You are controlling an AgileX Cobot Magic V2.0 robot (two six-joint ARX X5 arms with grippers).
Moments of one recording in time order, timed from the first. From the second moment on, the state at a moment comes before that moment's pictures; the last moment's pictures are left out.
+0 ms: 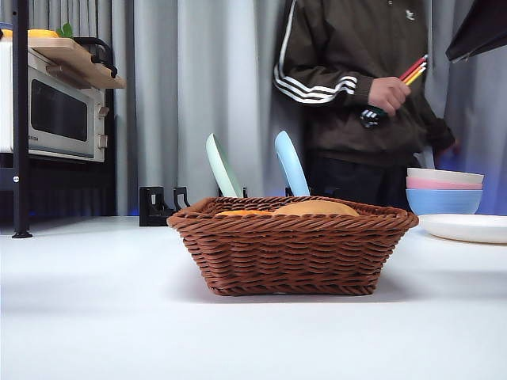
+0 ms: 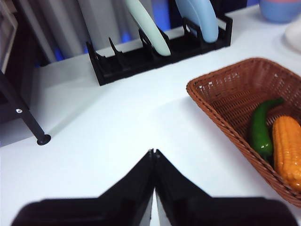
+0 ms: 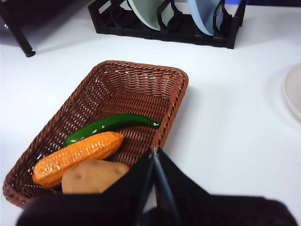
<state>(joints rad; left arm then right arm) -0.56 0.56 0.61 -0.40 -0.31 0.01 0.42 0.74 0.69 -0.39 -0.05 0.09</state>
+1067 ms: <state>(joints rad) -0.12 0.14 0.25 -0.26 -0.07 0.02 0.42 0.74 0.69 -0.39 -0.05 0.11</state>
